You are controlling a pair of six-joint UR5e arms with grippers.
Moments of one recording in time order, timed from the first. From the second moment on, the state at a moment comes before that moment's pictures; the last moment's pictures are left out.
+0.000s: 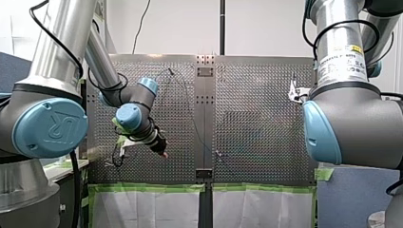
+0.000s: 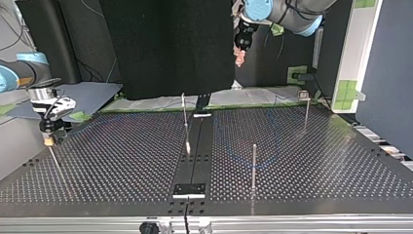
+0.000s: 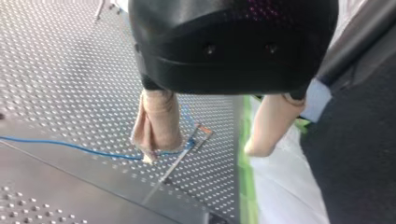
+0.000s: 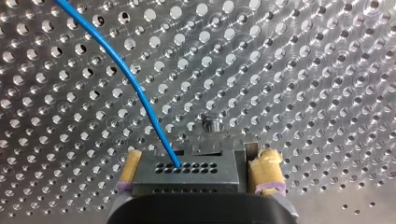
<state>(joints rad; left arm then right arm) -0.43 -1.80 -2.30 -2.68 -1.72 -1.87 1.52 -1.04 1.45 -0.43 1.17 1.69</state>
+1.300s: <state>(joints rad) -0.41 -1.80 -2.30 -2.31 -1.73 -1.75 1.52 -1.04 1.45 -0.43 1.17 1.69</state>
